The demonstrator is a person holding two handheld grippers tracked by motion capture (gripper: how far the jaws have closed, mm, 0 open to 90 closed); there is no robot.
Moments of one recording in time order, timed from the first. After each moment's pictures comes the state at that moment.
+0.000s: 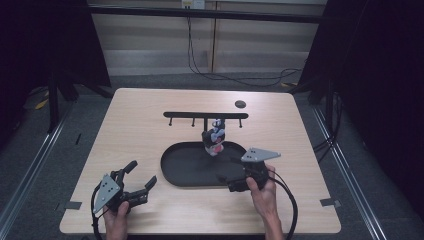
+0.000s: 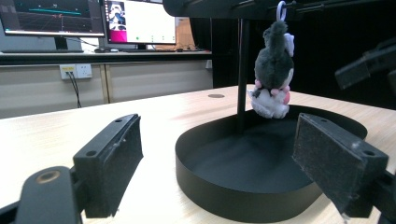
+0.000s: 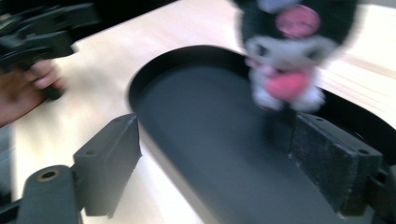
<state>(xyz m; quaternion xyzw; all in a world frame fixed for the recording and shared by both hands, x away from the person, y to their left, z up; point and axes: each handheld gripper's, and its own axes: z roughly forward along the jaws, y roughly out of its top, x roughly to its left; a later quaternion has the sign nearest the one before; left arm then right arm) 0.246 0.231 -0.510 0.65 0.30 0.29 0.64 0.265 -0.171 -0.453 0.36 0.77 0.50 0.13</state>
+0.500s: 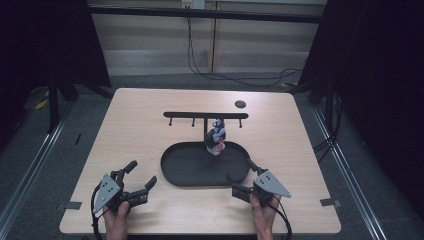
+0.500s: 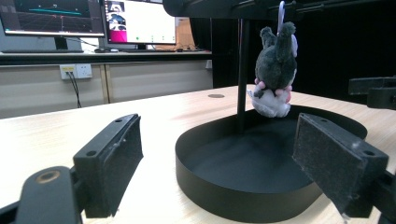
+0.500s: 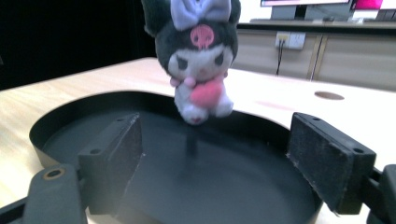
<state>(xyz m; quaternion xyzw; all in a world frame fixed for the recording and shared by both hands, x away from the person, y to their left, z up) 0.246 0.231 -0.510 0.65 0.30 0.29 0.64 0.230 -0.179 -0.508 0.40 0.64 0.57 0.34</state>
